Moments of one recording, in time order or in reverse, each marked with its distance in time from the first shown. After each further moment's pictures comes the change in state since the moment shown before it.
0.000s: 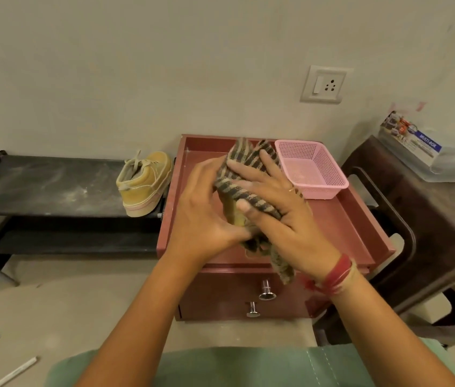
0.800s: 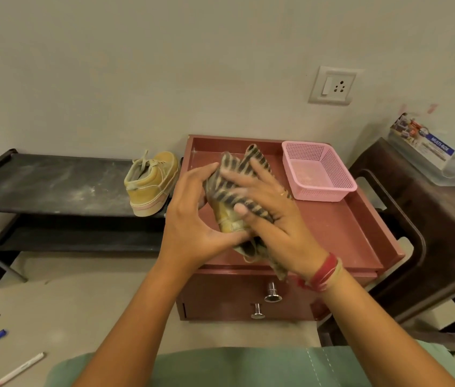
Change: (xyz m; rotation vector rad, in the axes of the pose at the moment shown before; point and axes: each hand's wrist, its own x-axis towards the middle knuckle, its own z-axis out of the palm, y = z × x) left_hand -0.011 -0.014 -0.017 0.033 0.066 -0.029; right_hand 0.007 0.013 0.015 0.043 -0.021 0.034
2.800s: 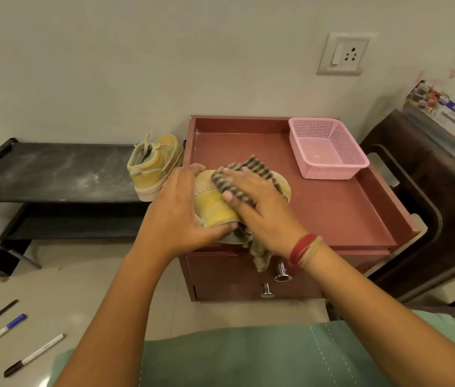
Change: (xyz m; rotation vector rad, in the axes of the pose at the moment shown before) left_hand -0.008 -0.035 -0.031 0.392 -0.312 -0.076; right_hand -0.002 0.033 0.037 -0.278 -0.103 0.242
